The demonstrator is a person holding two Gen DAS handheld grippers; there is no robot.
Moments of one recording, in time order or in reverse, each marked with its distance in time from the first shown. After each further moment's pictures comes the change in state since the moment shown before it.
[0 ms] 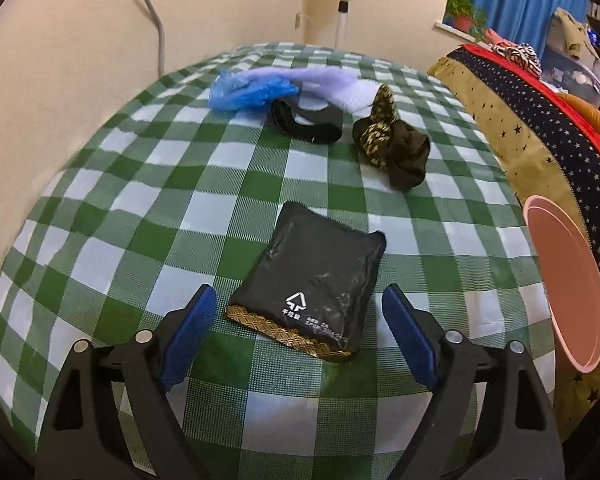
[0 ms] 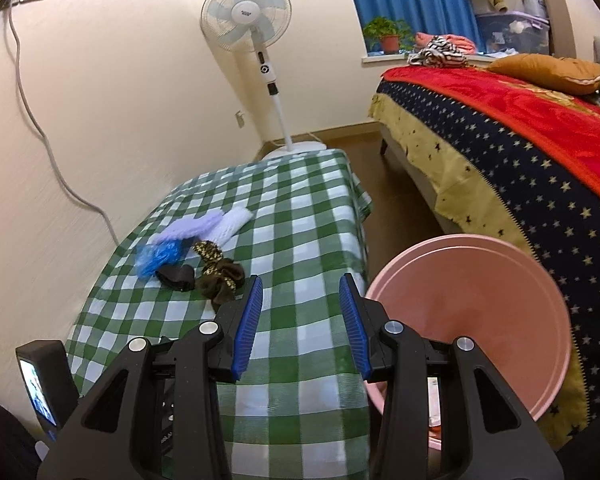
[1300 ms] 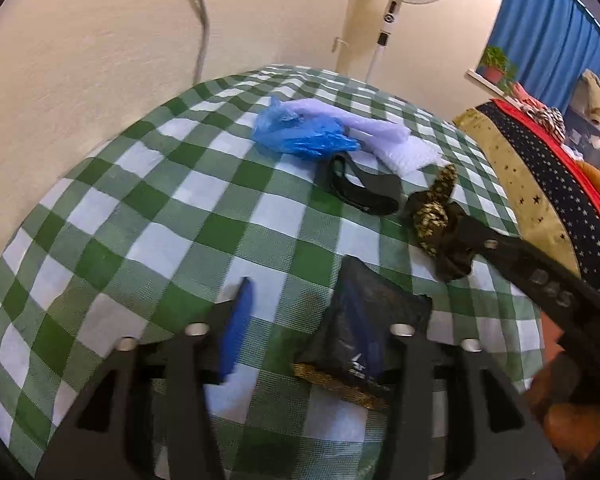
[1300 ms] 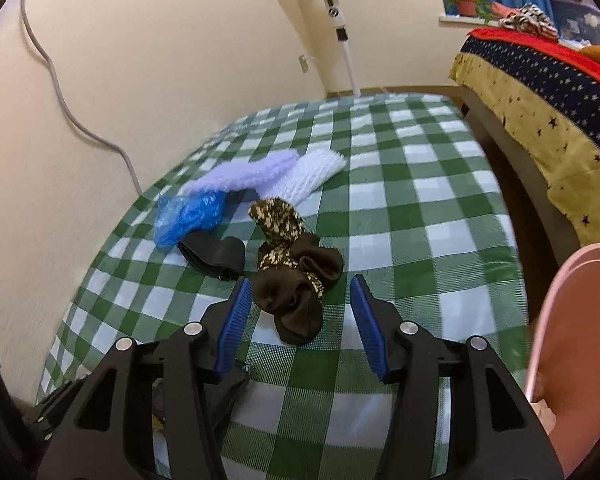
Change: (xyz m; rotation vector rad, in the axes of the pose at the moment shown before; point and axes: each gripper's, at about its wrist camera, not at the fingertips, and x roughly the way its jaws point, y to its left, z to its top) left arm 0.015 0.035 0.037 -0.157 -0.082 -0.029; right arm 0.140 0.068 -0.009 -0.125 0.188 0.195
